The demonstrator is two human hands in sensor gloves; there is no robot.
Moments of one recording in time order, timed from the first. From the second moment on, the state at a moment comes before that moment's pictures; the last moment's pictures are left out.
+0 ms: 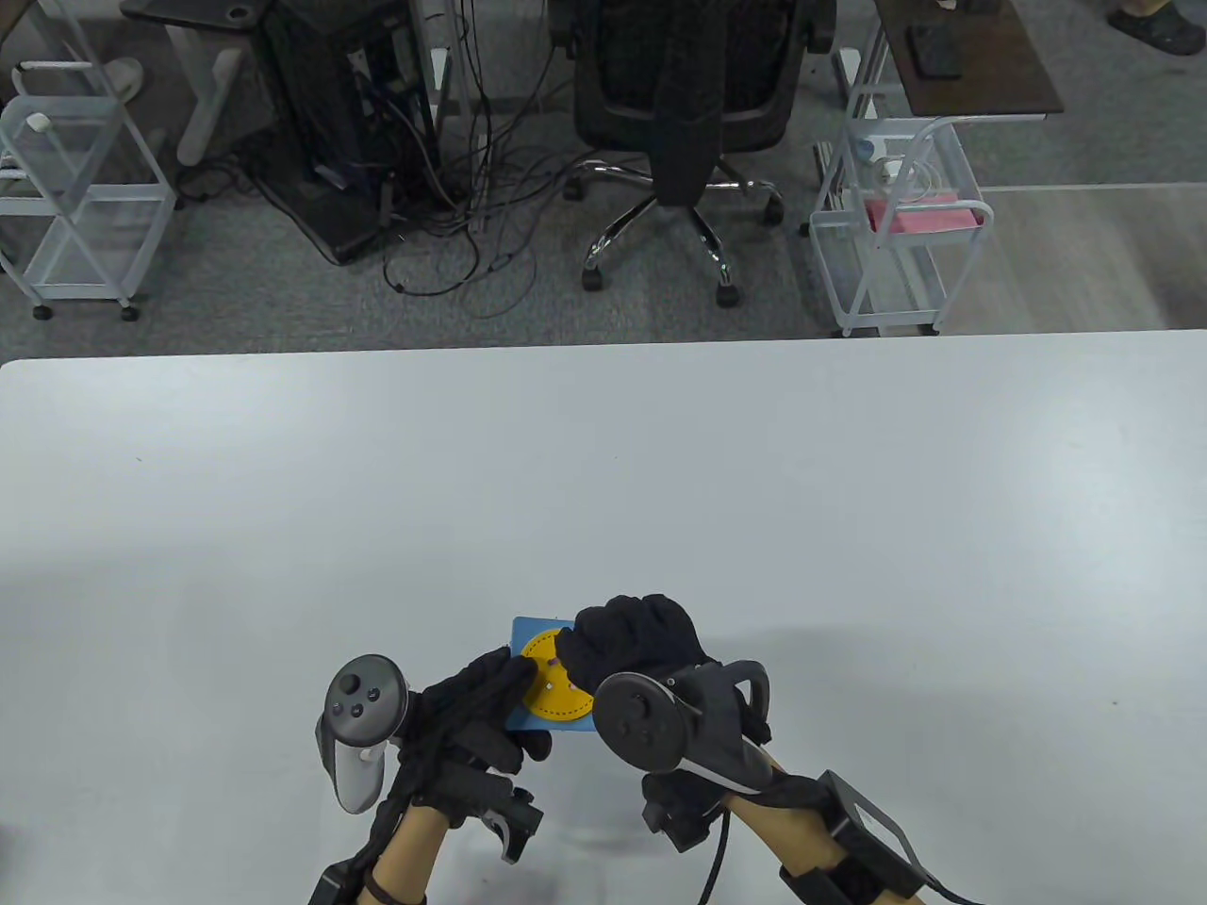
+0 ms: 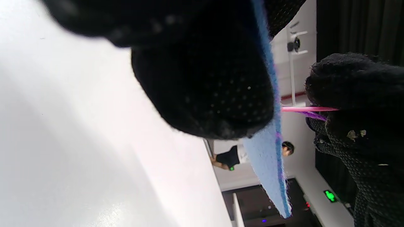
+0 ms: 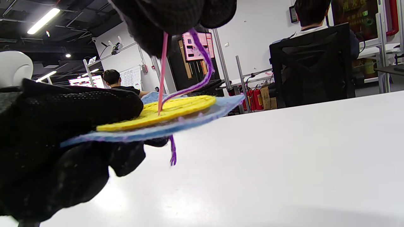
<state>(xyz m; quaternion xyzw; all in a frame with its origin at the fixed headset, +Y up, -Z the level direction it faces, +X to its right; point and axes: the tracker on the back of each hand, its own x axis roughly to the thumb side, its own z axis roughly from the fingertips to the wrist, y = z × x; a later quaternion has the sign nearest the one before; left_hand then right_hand) -0.185 -0.738 -0.201 -0.07 -0.06 0.62 0.78 0.024 -0.635 -0.184 0.20 -0.06 0.97 0.15</state>
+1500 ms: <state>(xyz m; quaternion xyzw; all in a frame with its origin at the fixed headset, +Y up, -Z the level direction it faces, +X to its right) -0.203 -0.732 -0.199 -0.01 -0.03 0.64 0.77 0.085 -0.660 -0.202 0.05 -0.05 0.86 0.50</state>
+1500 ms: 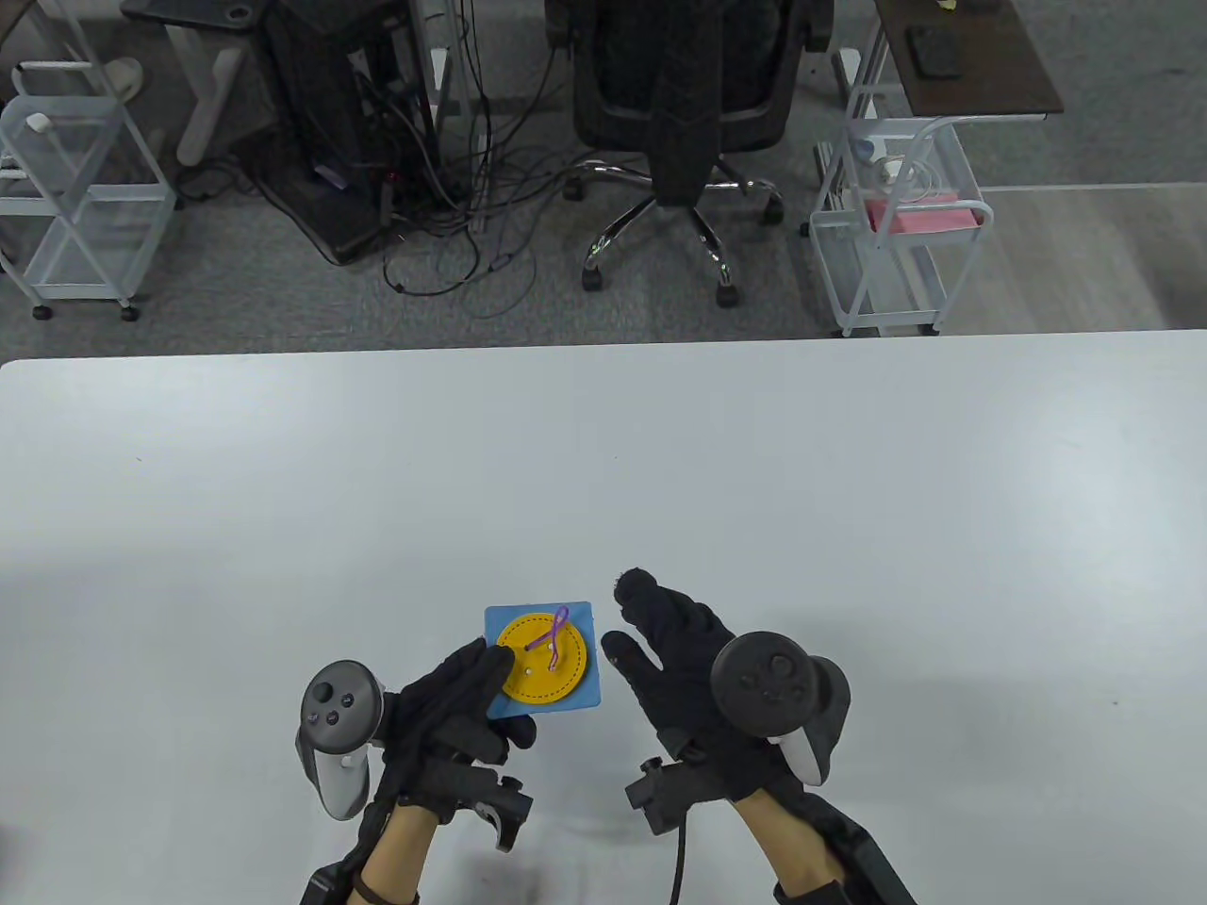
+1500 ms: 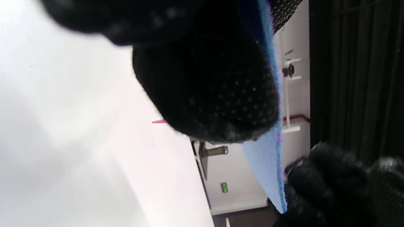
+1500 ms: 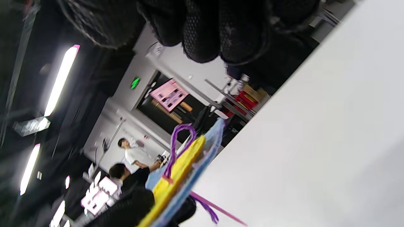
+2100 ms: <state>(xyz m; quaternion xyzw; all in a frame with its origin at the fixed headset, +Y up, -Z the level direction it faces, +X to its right) -0.211 -0.725 -0.194 0.06 -0.01 0.67 0.74 0.055 -0.779 -0.202 -0.04 0.46 0.41 0.78</state>
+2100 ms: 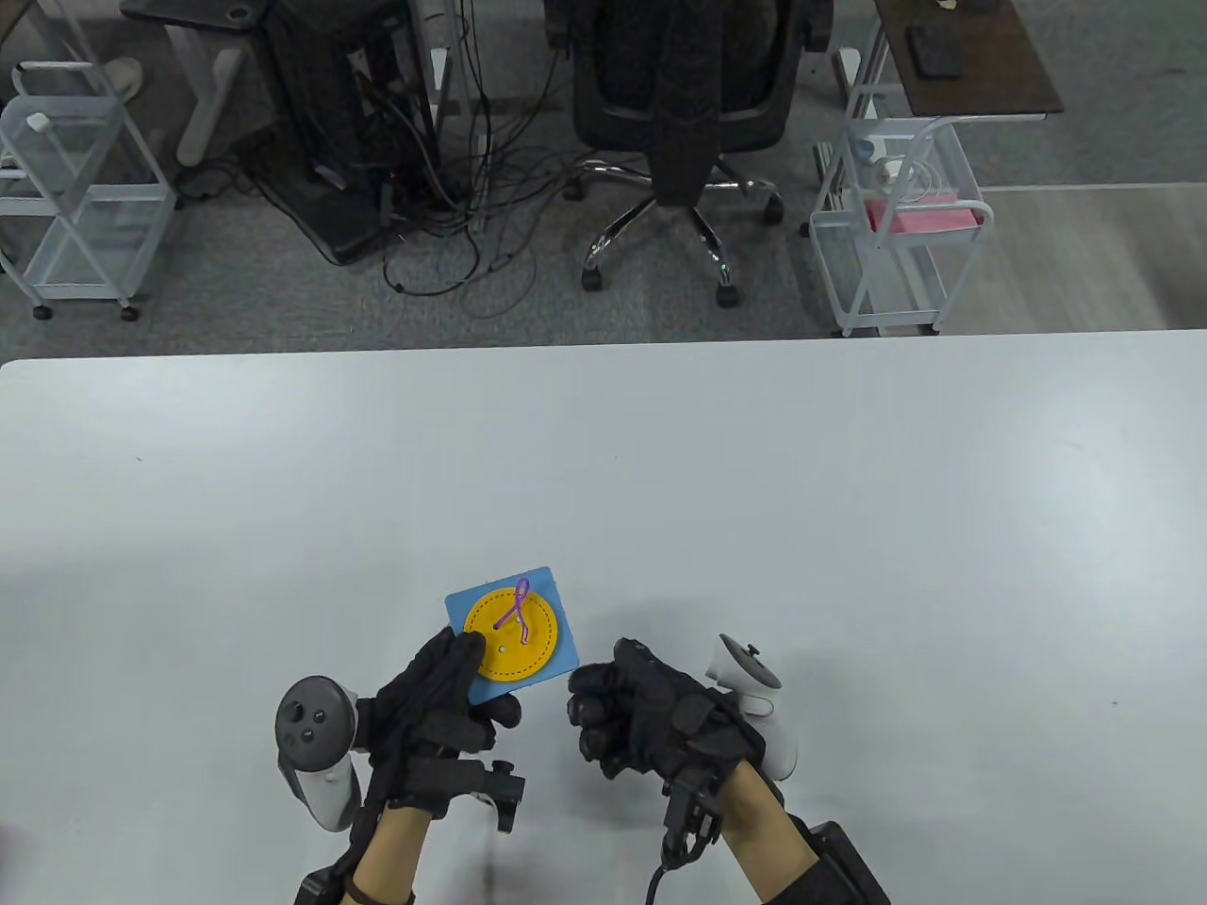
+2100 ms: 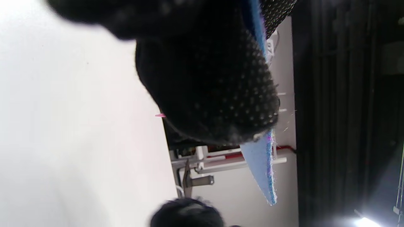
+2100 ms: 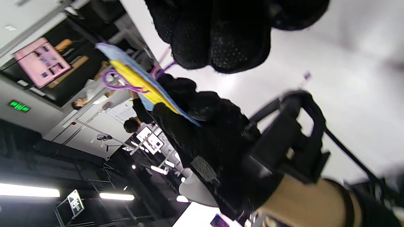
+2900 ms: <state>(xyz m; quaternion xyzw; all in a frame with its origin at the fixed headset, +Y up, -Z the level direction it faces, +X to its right) -0.177 -0.726 -0.189 0.00 -0.06 0.63 0.78 0.019 -0.794 -0.188 -0.05 0.49 0.26 0.83</state>
